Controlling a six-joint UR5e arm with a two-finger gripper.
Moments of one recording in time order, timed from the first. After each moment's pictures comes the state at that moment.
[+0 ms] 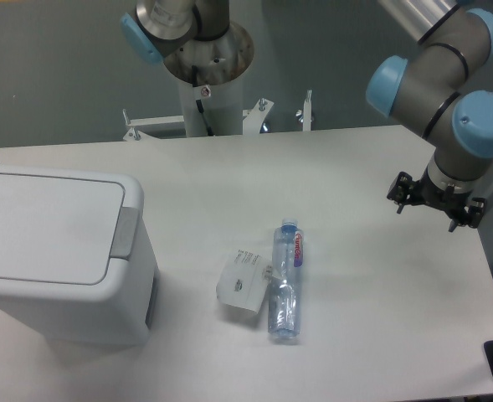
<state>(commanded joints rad) 2.78 -2.07 -1.39 -1.22 1.64 1.23</state>
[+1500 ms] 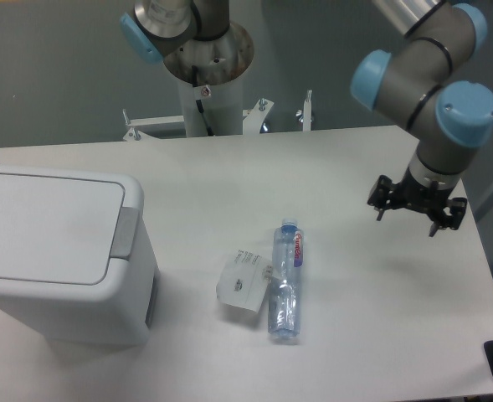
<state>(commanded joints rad) 2.72 -1.96 -1.58 -0.98 1.44 1.04</state>
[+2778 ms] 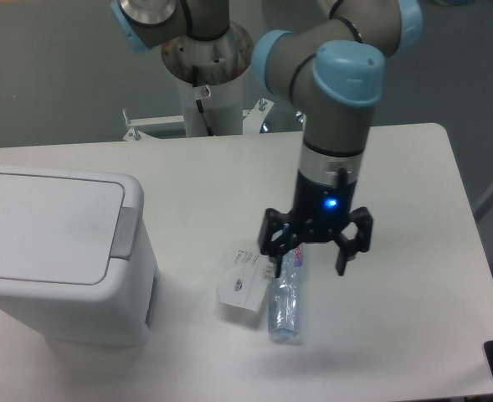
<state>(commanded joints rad) 2.47 -1.87 -1.47 -0.95 1.23 0.30</state>
